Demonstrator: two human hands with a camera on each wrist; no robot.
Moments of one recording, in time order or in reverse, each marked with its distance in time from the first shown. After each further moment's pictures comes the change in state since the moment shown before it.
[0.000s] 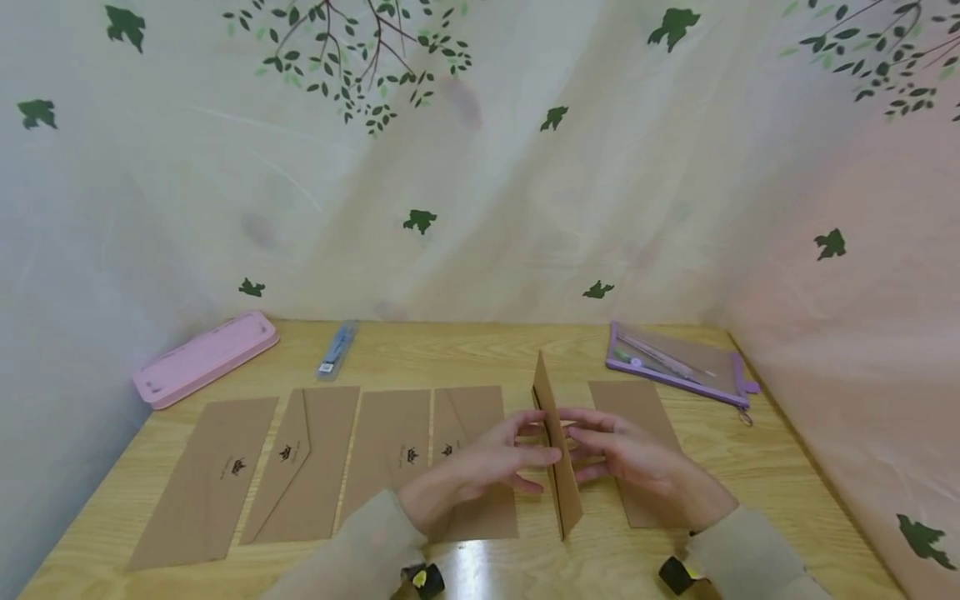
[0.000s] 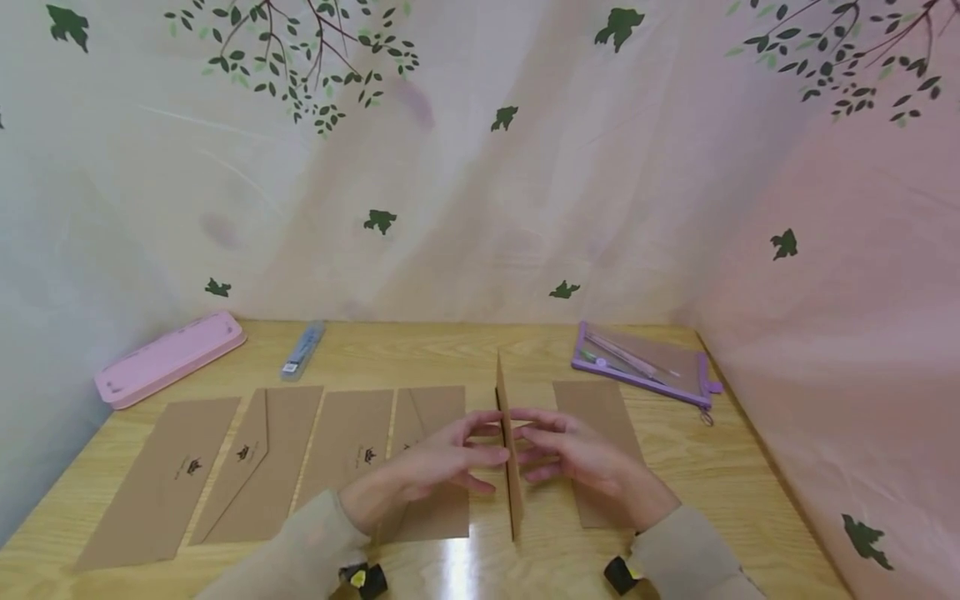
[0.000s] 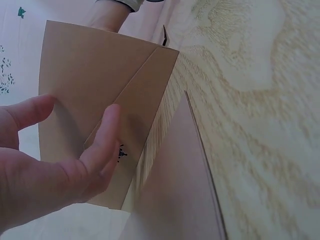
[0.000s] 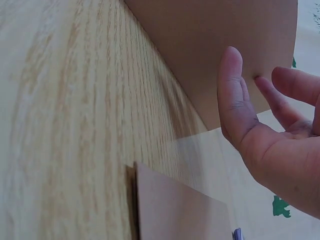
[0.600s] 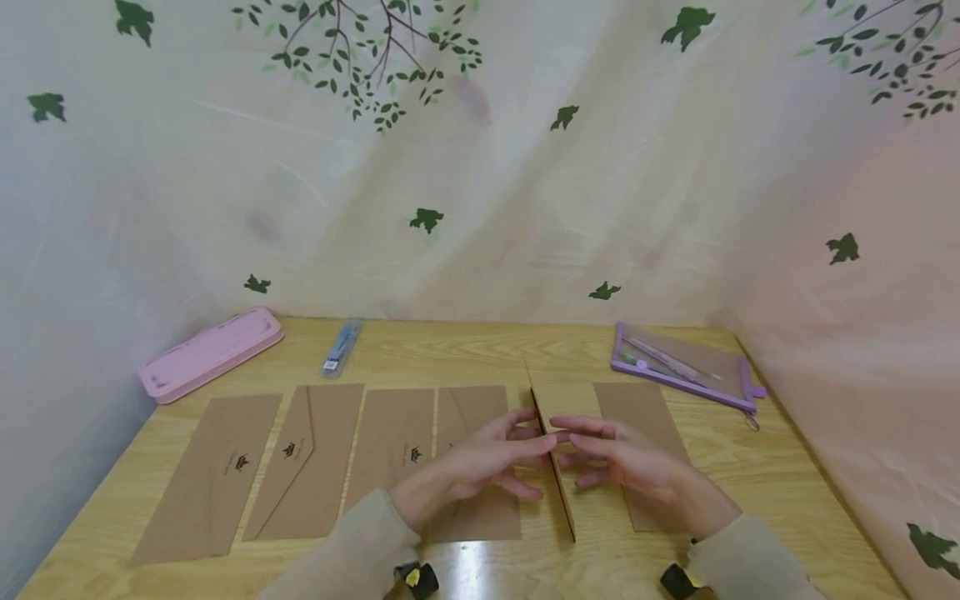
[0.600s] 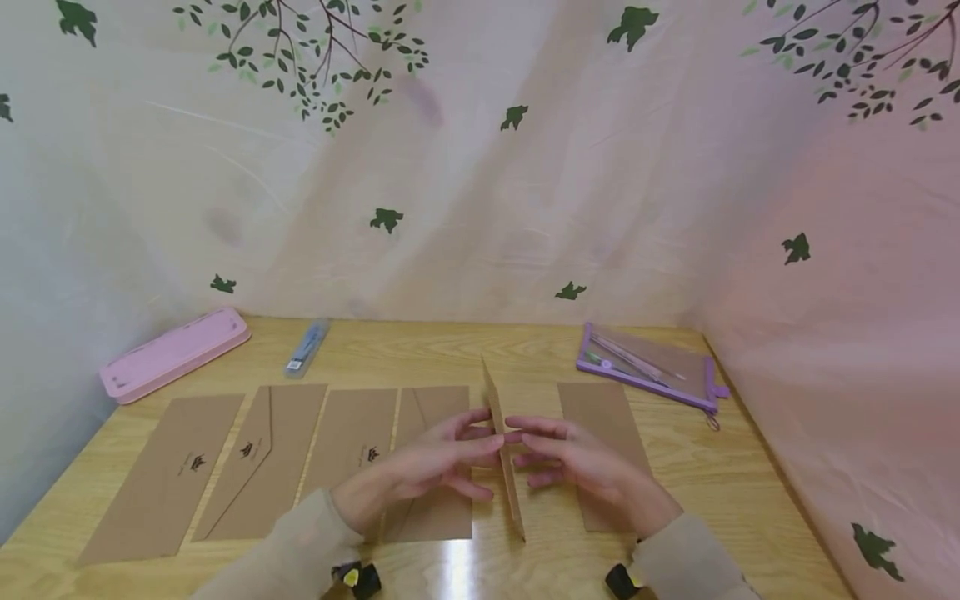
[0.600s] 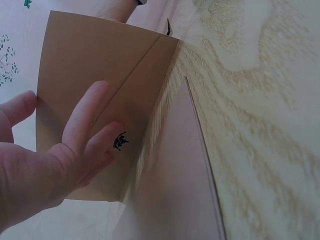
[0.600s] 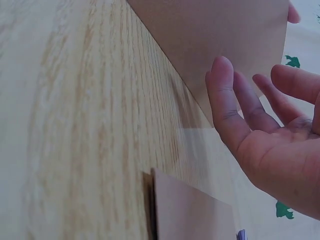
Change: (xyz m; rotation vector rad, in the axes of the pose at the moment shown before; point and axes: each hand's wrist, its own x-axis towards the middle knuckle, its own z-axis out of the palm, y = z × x) left_hand -0.003 -0.001 -0.013 -0.085 -0.020 -0.020; right_hand 0.001 0.003 0.003 -0.017 -0.036 0.024
